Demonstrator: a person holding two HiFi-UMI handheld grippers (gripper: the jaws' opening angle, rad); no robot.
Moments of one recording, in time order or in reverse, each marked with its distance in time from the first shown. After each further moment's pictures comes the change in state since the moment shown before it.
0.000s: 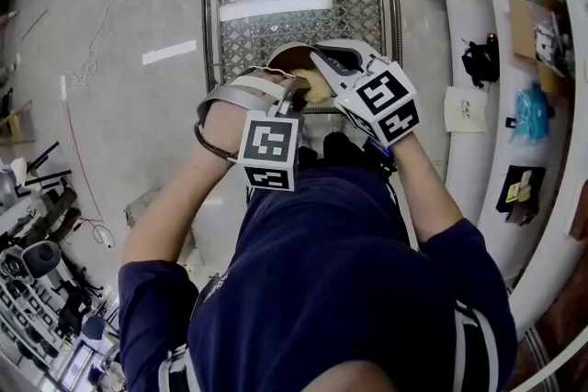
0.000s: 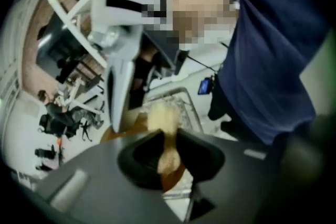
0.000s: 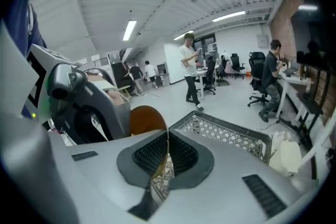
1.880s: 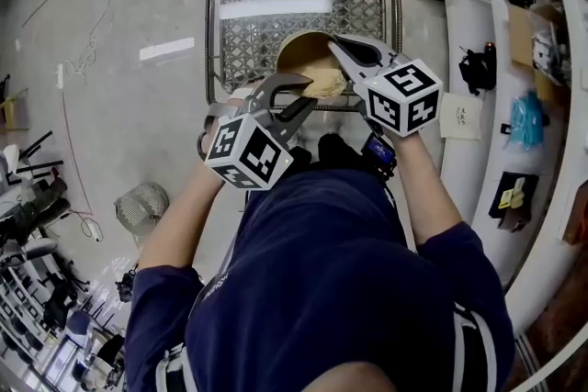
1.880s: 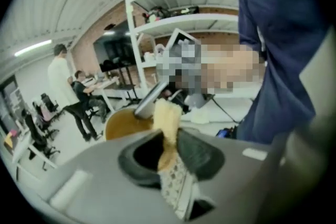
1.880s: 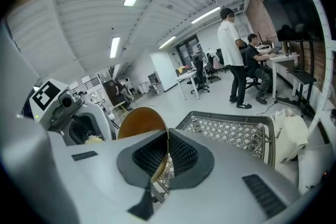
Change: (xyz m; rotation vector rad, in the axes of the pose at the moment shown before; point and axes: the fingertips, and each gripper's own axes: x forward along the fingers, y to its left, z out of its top) left arm -0.041 0.012 0.019 -0.503 -0.419 0.203; right arm -0.021 -0.015 -0.004 0.235 -0.088 -0.007
